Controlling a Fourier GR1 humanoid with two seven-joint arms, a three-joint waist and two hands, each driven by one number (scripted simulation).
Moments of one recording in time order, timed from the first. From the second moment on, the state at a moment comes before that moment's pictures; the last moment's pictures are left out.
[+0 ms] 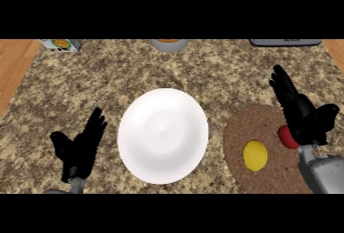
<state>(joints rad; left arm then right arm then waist) 0.00 0.25 -0.27 -1.48 0.31 0.34 0.12 -0.23 -0.41 0.18 -1.55 -0.18 -0.20 0.13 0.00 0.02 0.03</state>
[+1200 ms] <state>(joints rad) -0.26 0.49 -0.13 -1.61 0.25 0.16 0.07 -0.27 -0.07 0.54 -1.12 0.91 -0.93 0.36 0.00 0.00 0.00</state>
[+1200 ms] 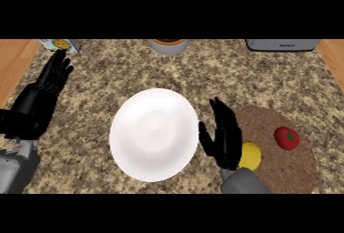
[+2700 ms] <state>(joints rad) -0.26 0.46 -0.10 -1.57 0.23 0.12 0.05 -0.38 -0.02 0.43 -1.30 1.13 0.21 1.18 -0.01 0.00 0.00</state>
